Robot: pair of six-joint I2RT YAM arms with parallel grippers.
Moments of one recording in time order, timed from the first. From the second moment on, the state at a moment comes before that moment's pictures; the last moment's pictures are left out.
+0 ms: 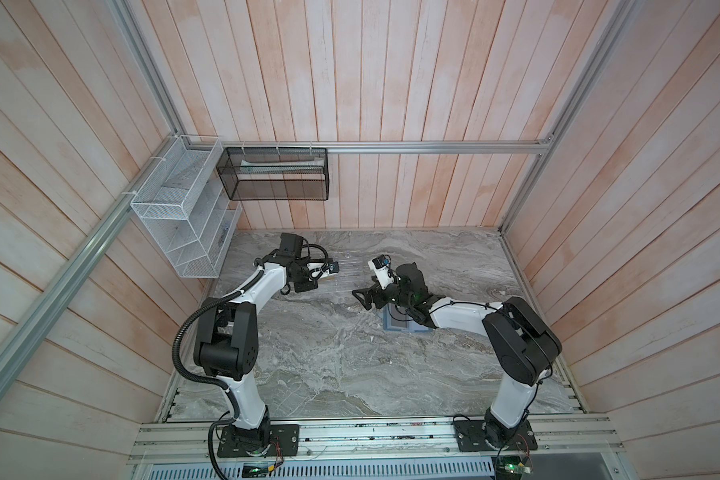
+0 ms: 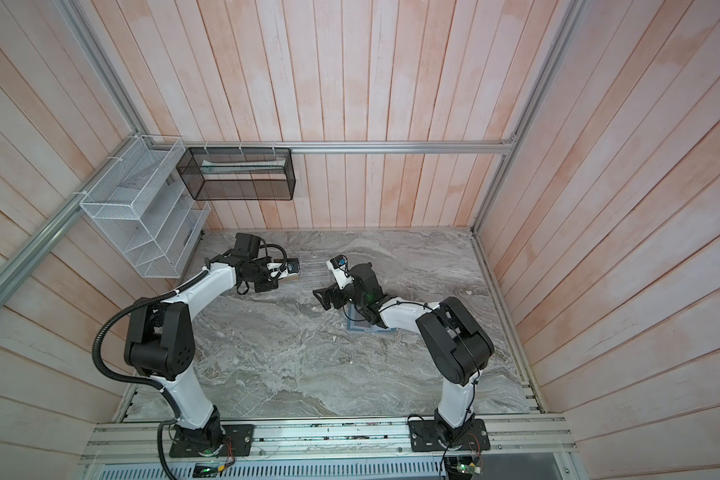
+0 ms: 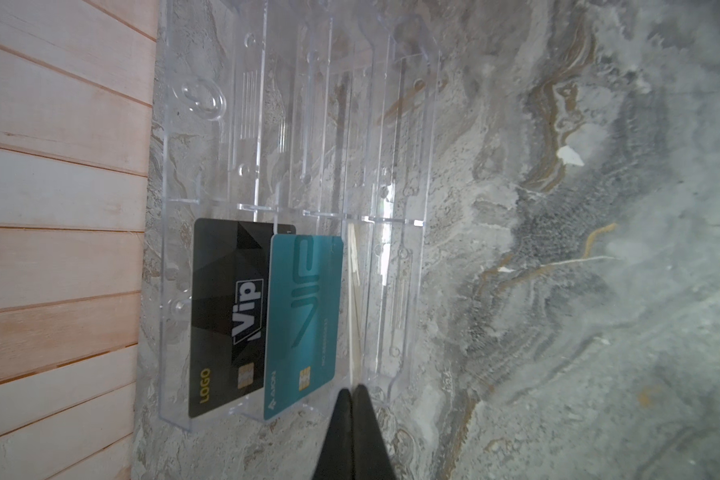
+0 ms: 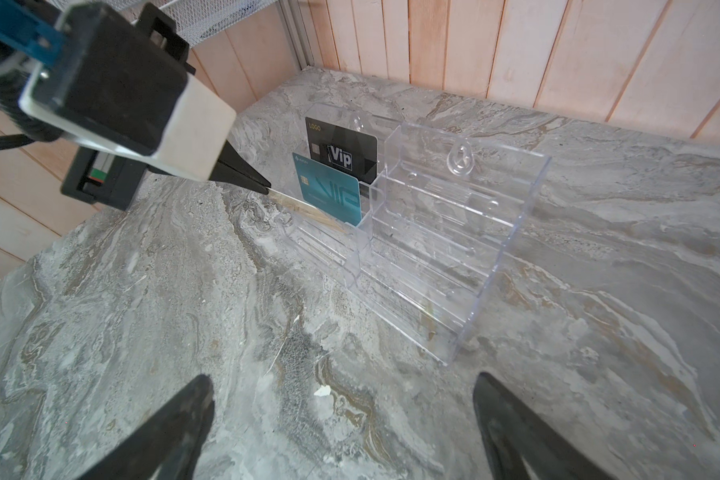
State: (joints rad) left arm -0.18 1.83 1.36 -0.52 0.27 1.27; right arm 0.65 1.82 0.99 0.41 -0.31 0.14
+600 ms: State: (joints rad) left arm -0.18 1.88 1.36 -0.52 0.28 1.29; right arm 0.65 1.82 0.99 0.42 -0.31 0.14
